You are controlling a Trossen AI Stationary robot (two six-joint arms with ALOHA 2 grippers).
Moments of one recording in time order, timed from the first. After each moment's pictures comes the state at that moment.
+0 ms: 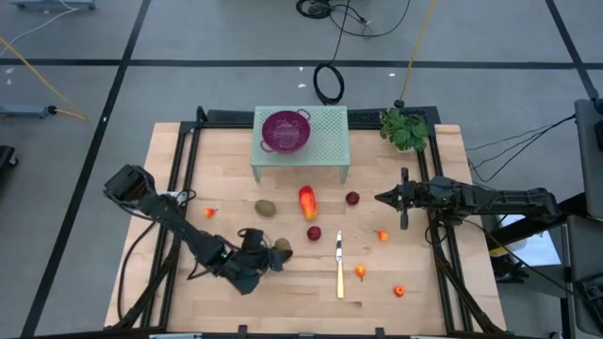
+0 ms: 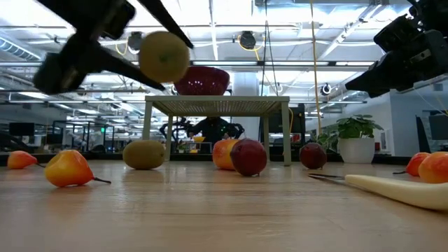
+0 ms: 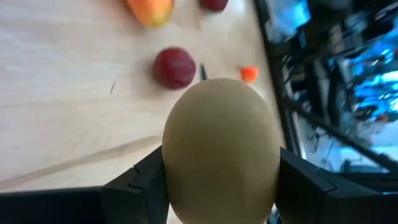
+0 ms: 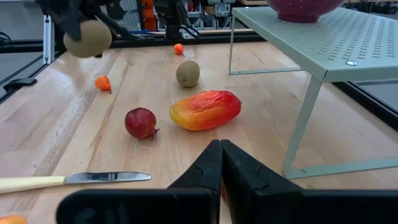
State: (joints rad) left arm -0.61 1.67 0.95 -0.04 -0.74 -1.78; right arm -0.04 0.22 0.14 -0.17 0.05 0.04
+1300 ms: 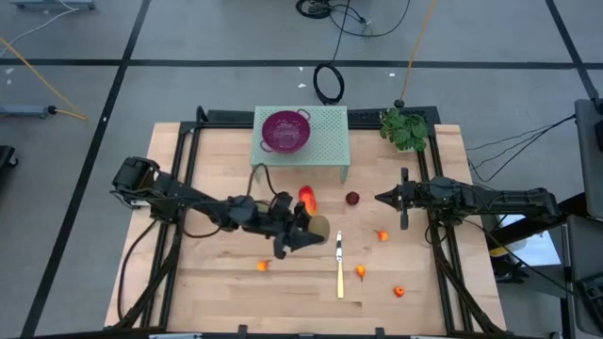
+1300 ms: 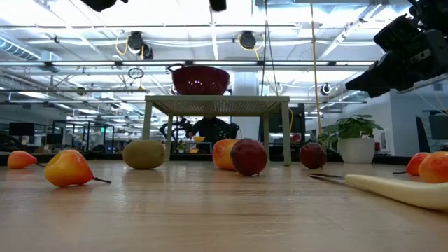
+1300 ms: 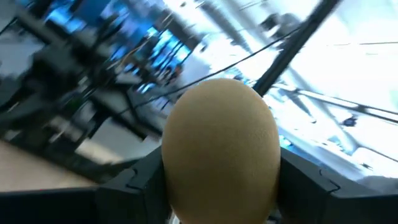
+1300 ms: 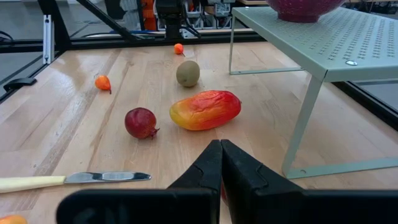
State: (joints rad) left arm -0.26 1.67 0.95 1.01 -0.03 -0.65; right arm -0.04 0.22 0.14 -0.17 0.05 0.04
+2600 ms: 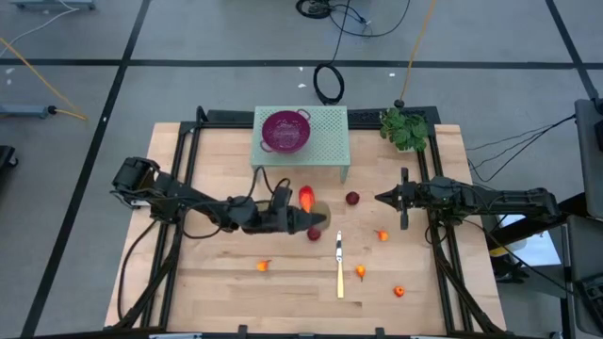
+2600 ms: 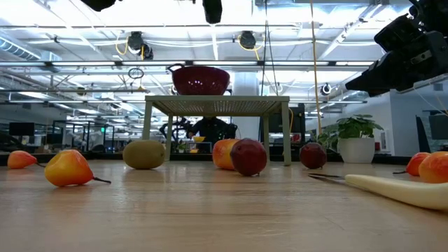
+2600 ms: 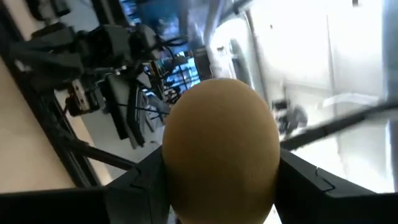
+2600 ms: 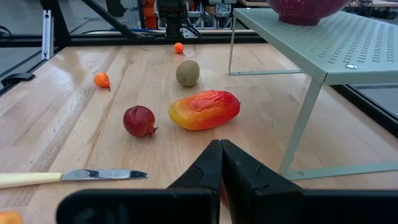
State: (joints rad) left arm -0.26 1.67 0.95 1.00 -0.27 -1.24; right arm -0.04 0.22 0.14 -0.17 0.05 0.01
